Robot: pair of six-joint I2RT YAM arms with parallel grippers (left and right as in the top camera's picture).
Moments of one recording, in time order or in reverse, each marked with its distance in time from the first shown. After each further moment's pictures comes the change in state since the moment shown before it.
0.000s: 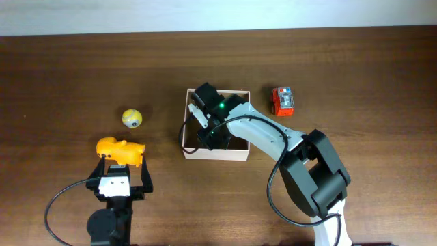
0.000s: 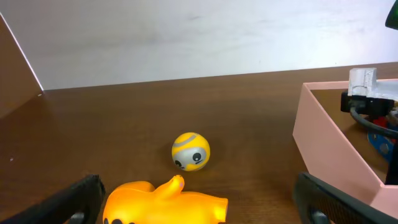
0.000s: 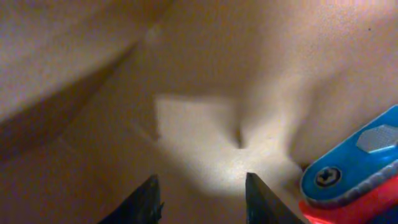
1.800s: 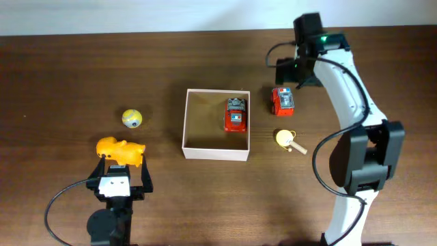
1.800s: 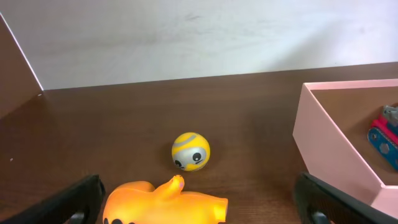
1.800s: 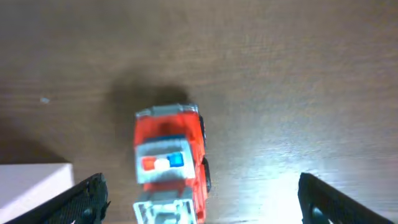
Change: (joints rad) left arm 0.000 0.000 0.000 0.000 0.000 0.000; right arm -0.554 0.003 0.335 -0.263 0.191 0.245
